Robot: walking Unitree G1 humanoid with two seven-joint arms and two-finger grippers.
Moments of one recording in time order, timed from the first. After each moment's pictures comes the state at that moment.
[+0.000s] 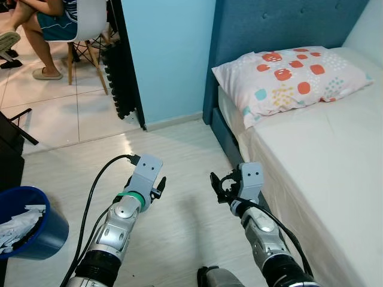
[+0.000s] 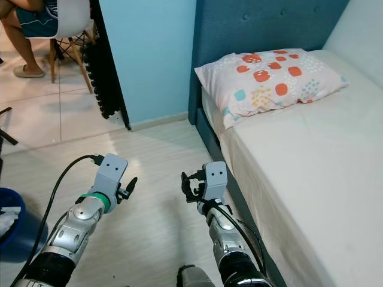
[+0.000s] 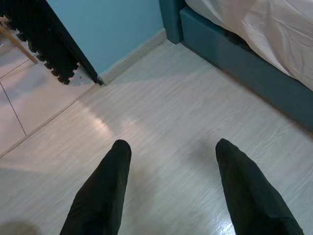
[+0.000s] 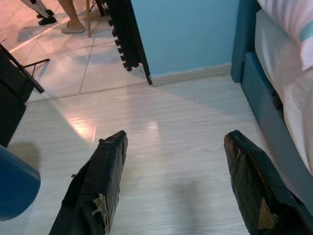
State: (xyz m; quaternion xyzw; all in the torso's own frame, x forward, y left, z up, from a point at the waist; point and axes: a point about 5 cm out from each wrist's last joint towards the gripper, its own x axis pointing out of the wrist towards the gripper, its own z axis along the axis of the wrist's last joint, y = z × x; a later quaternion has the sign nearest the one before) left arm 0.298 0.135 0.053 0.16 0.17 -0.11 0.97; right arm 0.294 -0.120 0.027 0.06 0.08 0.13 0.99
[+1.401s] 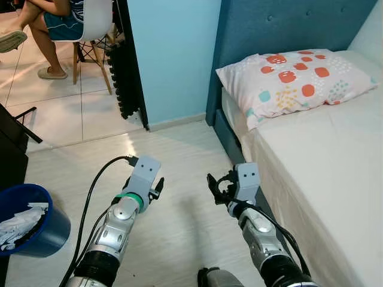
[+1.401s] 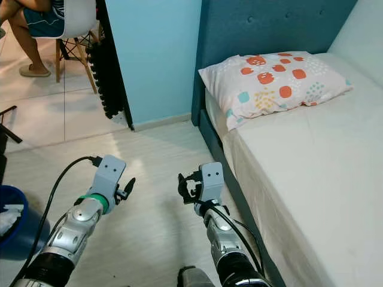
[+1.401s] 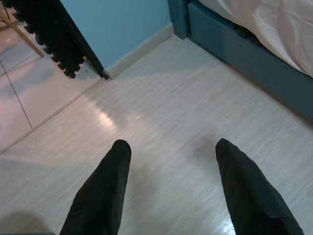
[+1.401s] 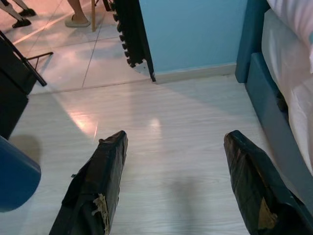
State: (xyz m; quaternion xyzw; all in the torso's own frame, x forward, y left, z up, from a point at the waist) left arm 0.297 0.143 0.045 0.16 0.17 -0.10 0.97; right arm 0.293 -0.121 0.026 0.05 0.09 0.14 0.99
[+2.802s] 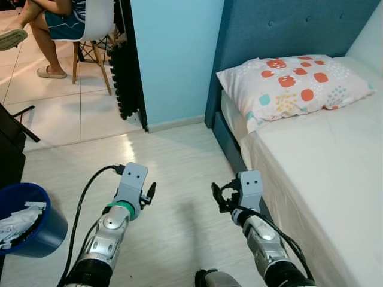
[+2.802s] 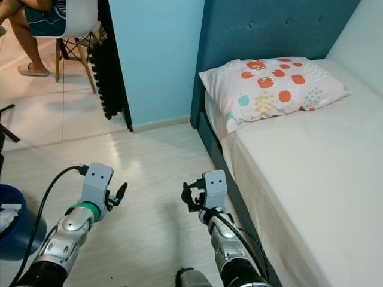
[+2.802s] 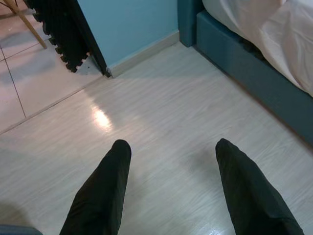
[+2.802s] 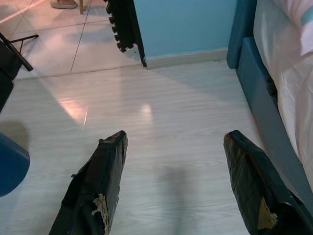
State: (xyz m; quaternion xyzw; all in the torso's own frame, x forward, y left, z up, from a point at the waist) left arm 0.287 0.157 0.033 0.12 0.16 -0.08 0.98; right arm 0.282 -0.127 0.010 0.04 0.12 0.13 0.98
